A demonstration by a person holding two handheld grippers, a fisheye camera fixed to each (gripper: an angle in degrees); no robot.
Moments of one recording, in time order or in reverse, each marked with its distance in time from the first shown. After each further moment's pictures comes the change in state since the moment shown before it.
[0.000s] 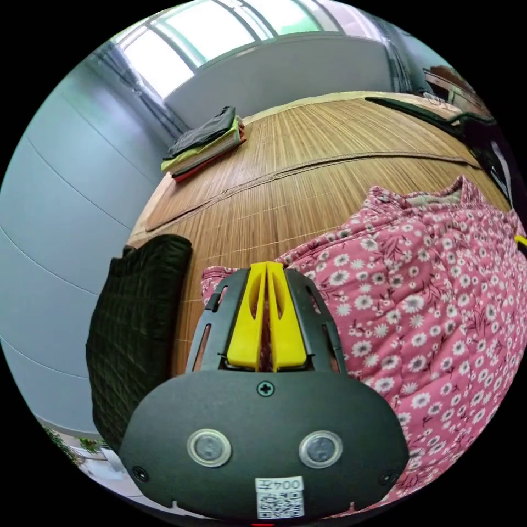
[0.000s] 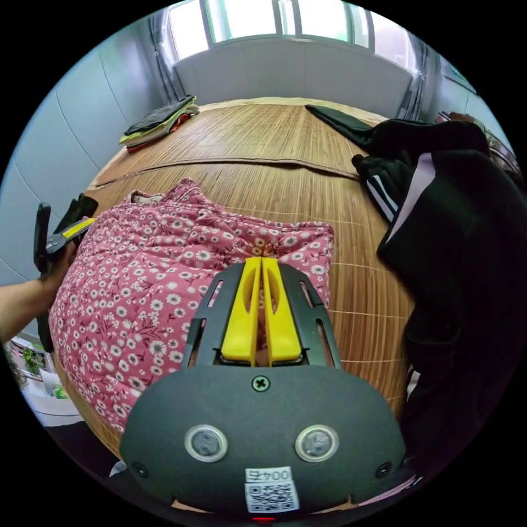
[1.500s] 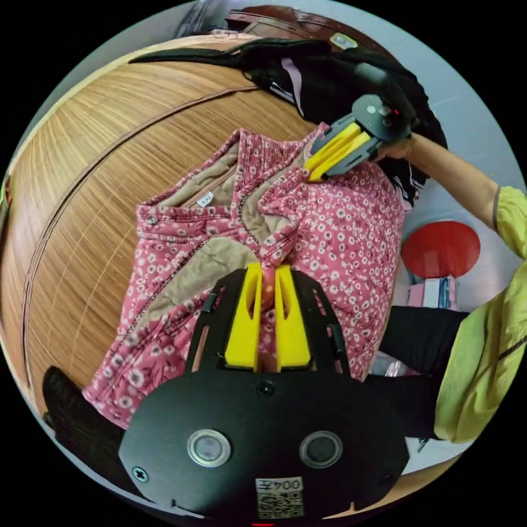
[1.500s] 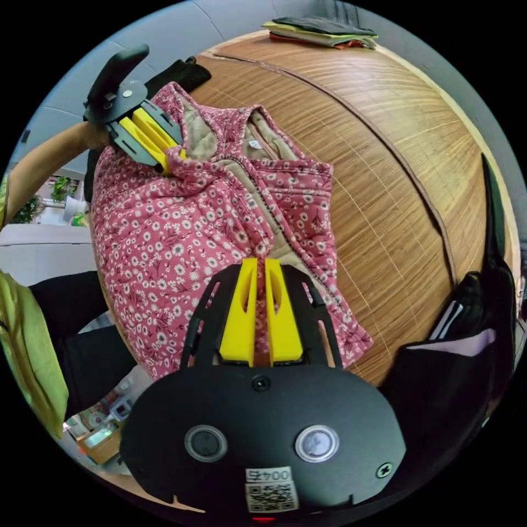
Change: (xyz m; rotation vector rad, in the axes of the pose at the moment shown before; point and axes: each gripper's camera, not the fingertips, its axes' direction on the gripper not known) left arm 0.103 -0.122 0.077 -0.274 0.883 0.660; right arm -0.153 -0.089 0.017 -0.482 -0.185 -0.686
